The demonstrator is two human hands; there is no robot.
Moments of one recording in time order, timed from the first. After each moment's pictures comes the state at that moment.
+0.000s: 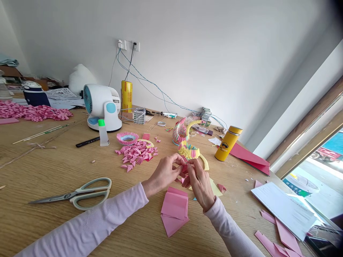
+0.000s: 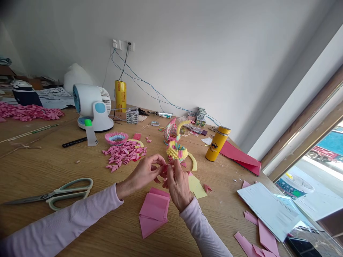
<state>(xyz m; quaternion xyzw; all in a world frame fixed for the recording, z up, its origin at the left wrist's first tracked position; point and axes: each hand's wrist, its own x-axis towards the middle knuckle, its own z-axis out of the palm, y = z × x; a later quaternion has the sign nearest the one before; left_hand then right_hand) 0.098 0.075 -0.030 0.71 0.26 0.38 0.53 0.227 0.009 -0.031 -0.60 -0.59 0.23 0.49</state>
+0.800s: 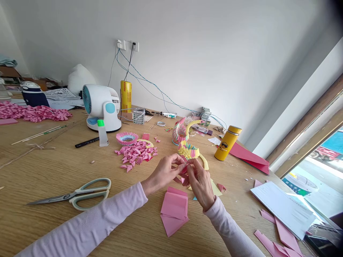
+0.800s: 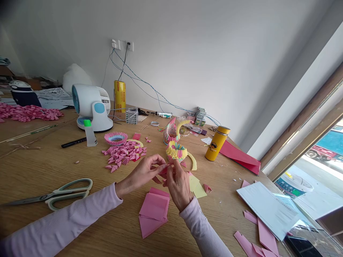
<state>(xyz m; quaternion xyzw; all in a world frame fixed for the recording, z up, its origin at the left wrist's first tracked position) 0.097 0.073 -0.024 0.70 0.24 0.35 0.58 0.227 0.007 -0.032 -0.59 -0.60 0.20 0.50</state>
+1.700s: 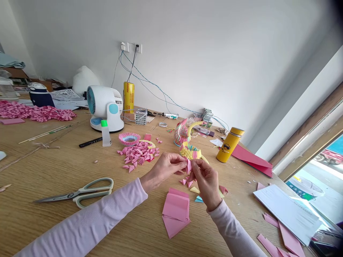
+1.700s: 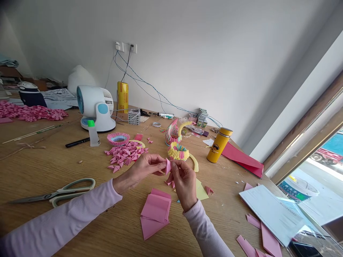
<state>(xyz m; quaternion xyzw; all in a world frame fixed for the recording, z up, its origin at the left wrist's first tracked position) 0.091 0.079 -0.012 0.65 0.23 0.38 0.62 0.236 0.019 -0.041 -0.46 -0.55 0.29 0.63</state>
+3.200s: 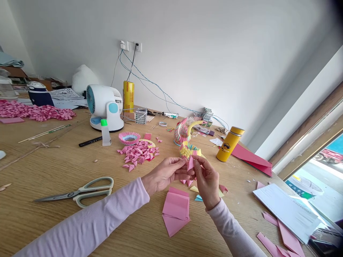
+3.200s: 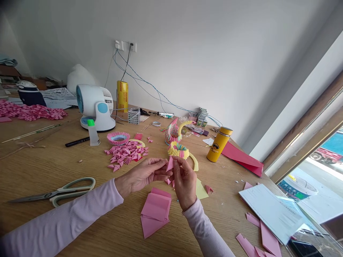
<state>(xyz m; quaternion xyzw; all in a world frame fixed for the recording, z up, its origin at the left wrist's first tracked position) 0.097 0.071 -0.019 0.43 0.17 0.31 0.83 0.235 0.019 -0.045 -0.47 -0.54 0.22 0.66</state>
